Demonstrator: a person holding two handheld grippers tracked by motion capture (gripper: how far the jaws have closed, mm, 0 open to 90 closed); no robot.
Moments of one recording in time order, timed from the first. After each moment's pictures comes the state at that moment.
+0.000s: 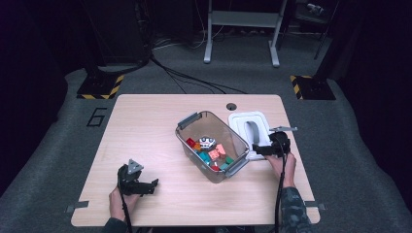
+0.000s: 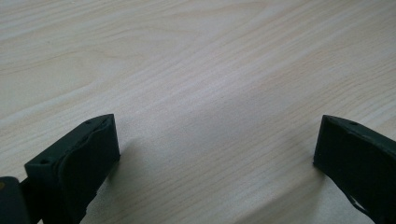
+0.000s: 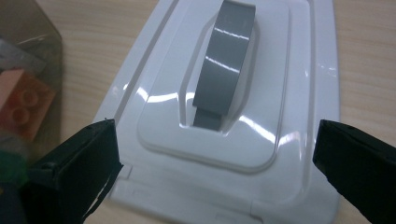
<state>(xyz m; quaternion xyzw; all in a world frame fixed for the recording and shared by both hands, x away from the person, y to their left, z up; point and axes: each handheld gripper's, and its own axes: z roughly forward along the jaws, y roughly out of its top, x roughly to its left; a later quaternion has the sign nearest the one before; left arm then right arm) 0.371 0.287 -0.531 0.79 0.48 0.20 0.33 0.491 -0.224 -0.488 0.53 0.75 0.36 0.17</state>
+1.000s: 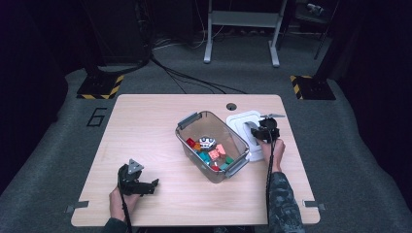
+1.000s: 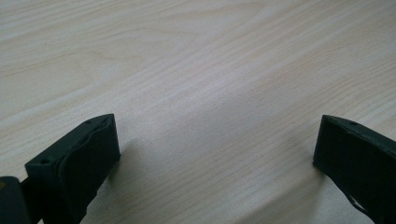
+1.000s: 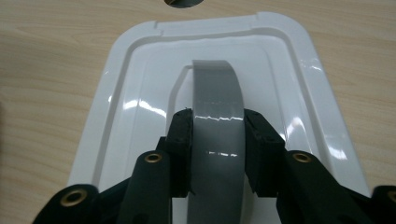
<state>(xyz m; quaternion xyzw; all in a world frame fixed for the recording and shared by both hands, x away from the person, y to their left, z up) 0.371 0.286 -0.532 0.79 0.48 0.20 0.34 0.549 -0.200 -0.493 0.56 0.72 0.35 0.20</state>
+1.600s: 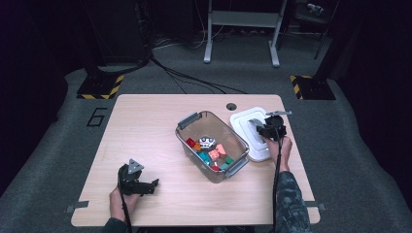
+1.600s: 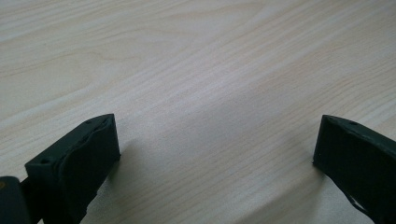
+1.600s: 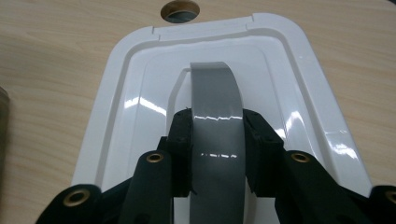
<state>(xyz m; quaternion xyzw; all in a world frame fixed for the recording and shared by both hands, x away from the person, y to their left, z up) 0.372 0.286 -0.532 0.79 0.47 0.20 0.33 0.542 -0.217 -0.469 0.54 0.74 0.35 0.22</state>
